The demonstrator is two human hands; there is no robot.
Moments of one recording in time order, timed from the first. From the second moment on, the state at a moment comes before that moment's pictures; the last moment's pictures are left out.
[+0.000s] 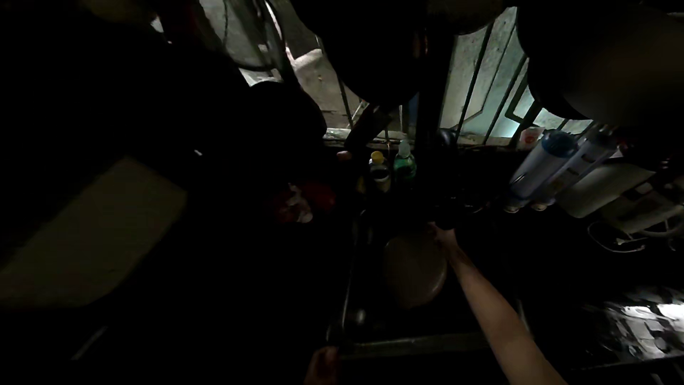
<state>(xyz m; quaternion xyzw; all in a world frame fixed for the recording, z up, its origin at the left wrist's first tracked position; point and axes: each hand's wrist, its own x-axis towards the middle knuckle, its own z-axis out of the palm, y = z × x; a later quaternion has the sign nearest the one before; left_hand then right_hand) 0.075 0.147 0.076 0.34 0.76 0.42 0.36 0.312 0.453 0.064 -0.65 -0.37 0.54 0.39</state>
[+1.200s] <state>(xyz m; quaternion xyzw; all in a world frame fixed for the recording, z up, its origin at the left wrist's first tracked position) 0.244 0.372 0.036 0.19 0.65 0.33 0.66 0.427 0.549 0.098 -0.62 -0.59 0.02 0.52</state>
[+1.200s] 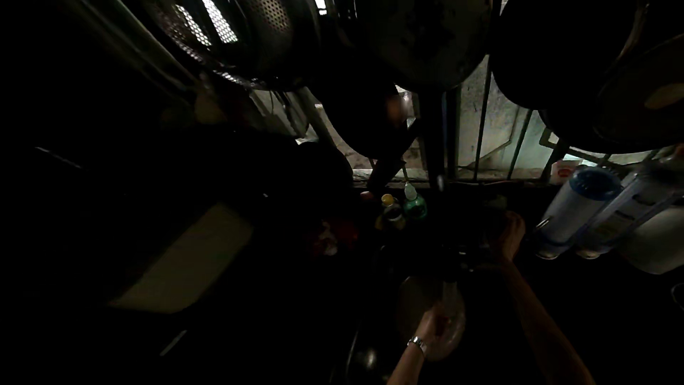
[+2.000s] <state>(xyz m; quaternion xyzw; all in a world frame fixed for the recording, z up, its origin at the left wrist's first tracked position) 0.271 0.411 0.077 0.16 0.38 0.43 0.80 0.422 0.345 0.111 -0.32 -0.21 0.68 0.62</state>
